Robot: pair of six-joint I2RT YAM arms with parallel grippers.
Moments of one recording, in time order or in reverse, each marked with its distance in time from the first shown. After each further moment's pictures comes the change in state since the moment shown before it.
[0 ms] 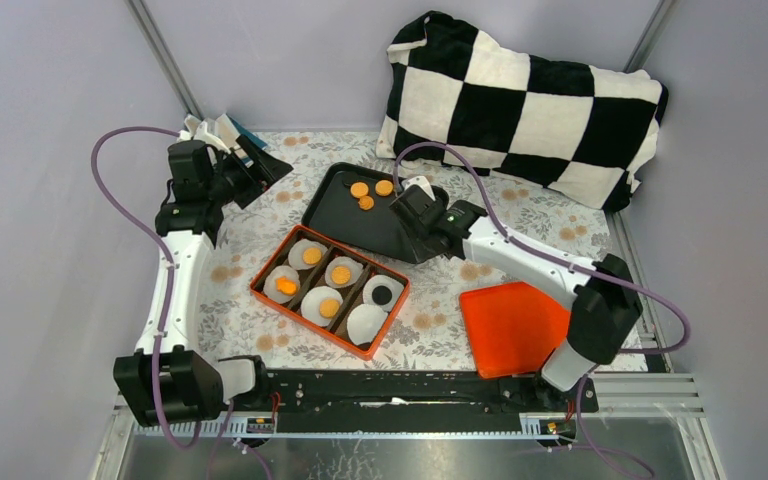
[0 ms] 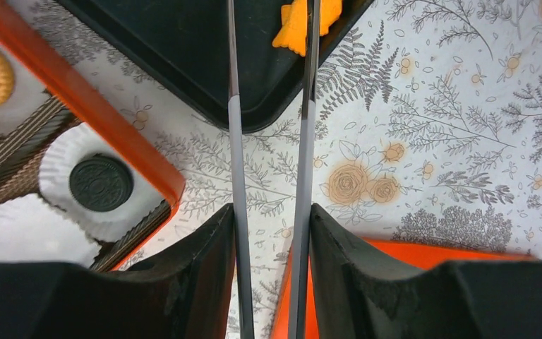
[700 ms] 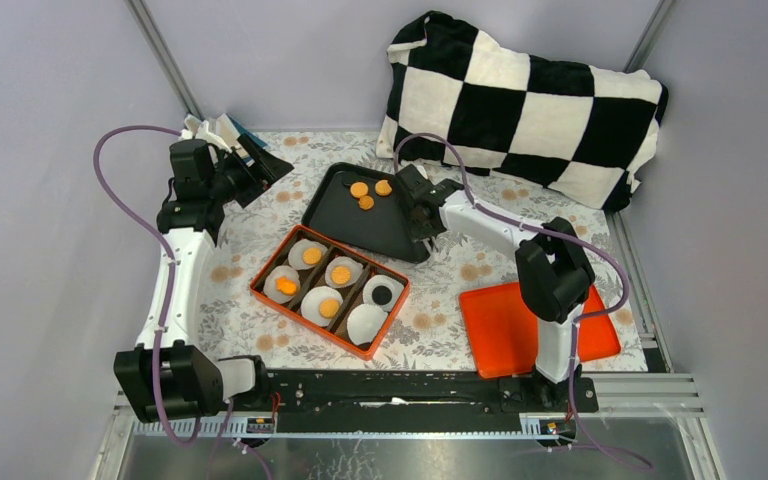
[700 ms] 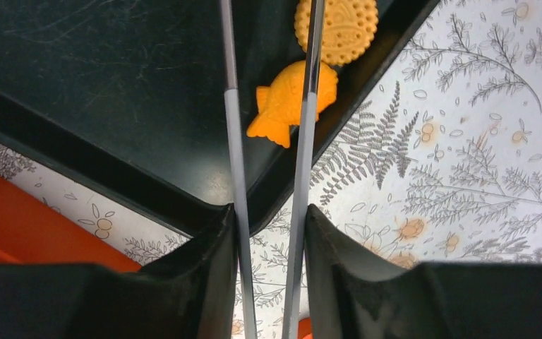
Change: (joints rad) left arm 0.000 0.023 0.000 0.016 0.004 0.000; right arm -0.174 0.322 0.131 0.102 -0.095 -0.045
